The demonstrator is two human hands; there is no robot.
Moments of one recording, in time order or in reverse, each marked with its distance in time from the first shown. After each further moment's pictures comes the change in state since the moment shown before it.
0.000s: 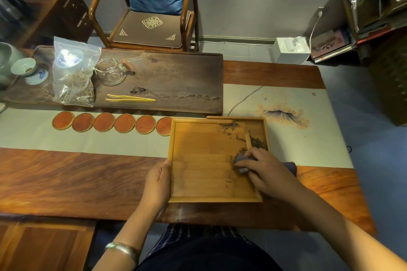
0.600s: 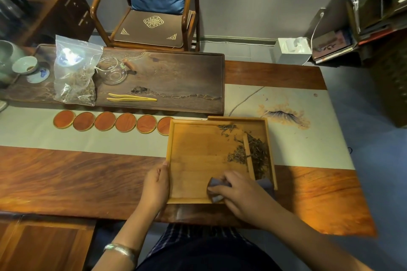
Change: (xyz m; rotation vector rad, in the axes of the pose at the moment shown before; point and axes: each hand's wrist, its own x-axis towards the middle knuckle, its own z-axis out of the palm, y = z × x) left_hand 0.002 -0.013 -0.005 0.086 0.008 -0.006; right_hand -0.006 -0.062 0.025 -0.004 -0.089 -0.216
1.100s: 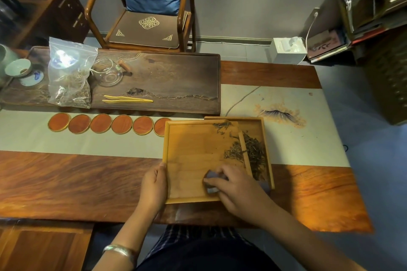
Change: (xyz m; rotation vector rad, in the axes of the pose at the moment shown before) left_hand 0.000 0.003 0.002 0.057 0.024 -0.024; right_hand 0.006 -0.012 -0.010 0.025 0.121 0.057
